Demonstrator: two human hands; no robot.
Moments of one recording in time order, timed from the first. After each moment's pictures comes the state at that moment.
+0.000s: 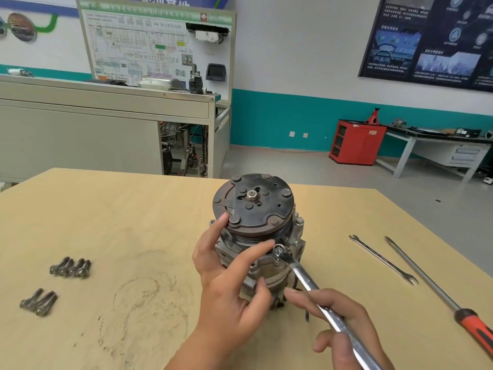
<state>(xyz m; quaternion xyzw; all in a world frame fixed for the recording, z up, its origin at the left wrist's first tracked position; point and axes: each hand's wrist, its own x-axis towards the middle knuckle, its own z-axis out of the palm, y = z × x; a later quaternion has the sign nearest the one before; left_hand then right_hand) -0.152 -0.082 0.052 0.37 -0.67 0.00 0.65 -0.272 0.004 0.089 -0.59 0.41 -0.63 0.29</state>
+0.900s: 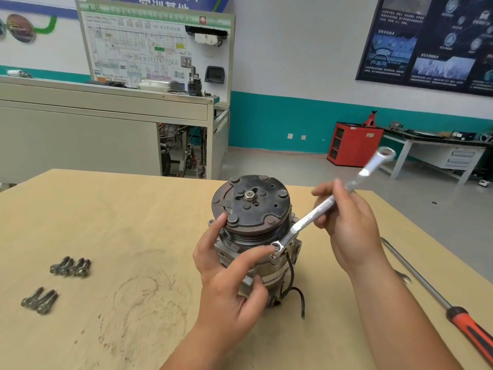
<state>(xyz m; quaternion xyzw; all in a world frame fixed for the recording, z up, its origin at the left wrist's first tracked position) -0.154 -0.082 0.050 0.36 -0.67 -0.03 0.65 -0.314 -0.111 0.147 -0.54 0.35 -0.66 0.39</state>
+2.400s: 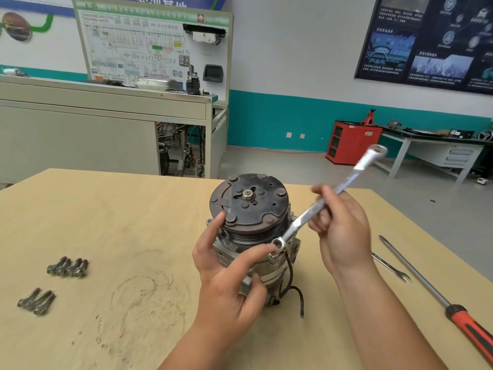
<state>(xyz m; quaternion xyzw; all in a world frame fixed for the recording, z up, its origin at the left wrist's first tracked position) -0.154 -0.082 0.050 0.36 -0.68 -0.01 0.64 -0.302 -0.112 0.139 -0.47 0.32 -0.71 0.41</state>
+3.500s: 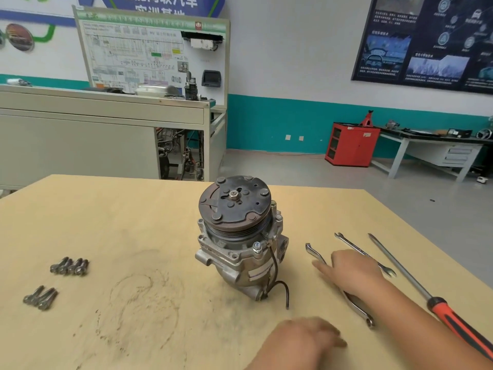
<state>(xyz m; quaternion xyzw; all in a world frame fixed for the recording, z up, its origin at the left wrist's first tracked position) -0.228 -0.041 0.026 0.35 -0.88 -0.24 0.21 -0.403 -0.140 0.058 -0.65 0.76 0.01 -0.04</state>
